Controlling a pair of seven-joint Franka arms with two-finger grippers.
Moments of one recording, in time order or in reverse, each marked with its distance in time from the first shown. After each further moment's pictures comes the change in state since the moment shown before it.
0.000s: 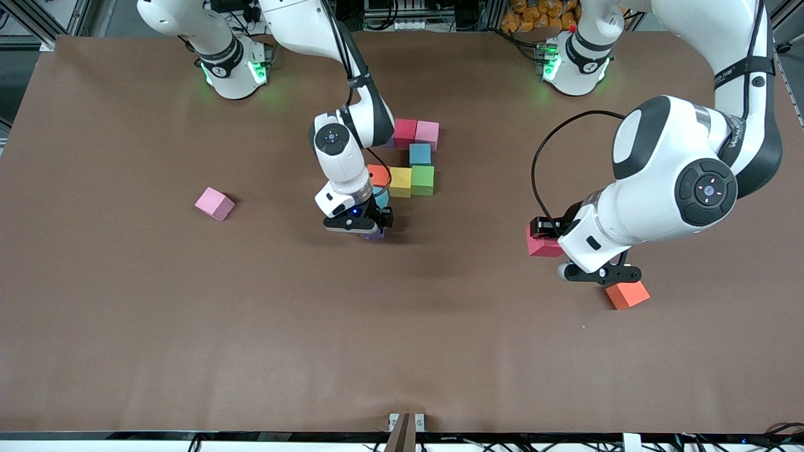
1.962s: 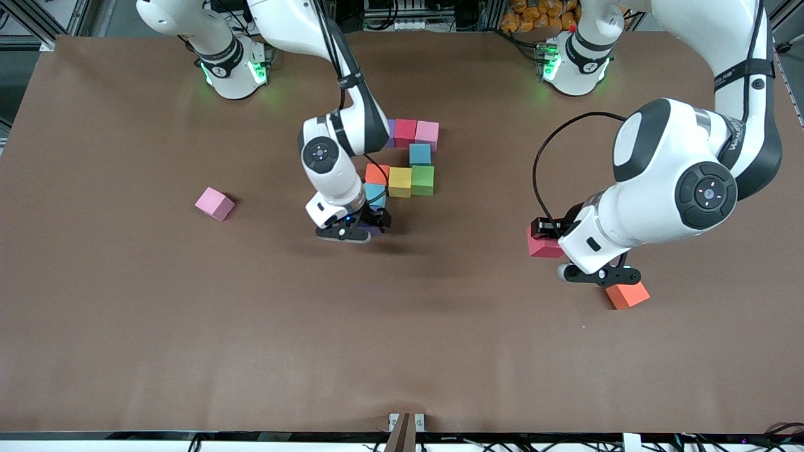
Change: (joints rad) left arm 0.003 0.005 0.001 0.000 0.000 0.000 0.025; right arm -0.029 -0.017 -0.118 0.098 0.011 -0.307 -0.130
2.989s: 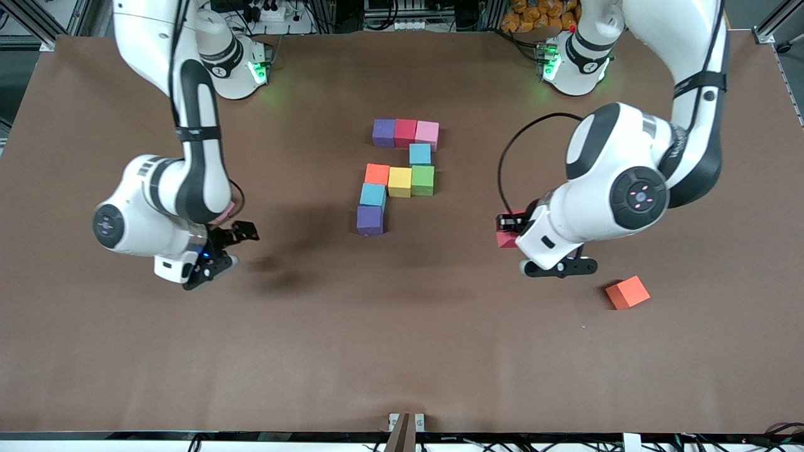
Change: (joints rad) left arm -0.085 0.044 -0.008 -0.002 -0.061 0.004 -0.245; right arm -0.409 -0.120 -0.154 -0.025 -0.012 -0.458 -1.076
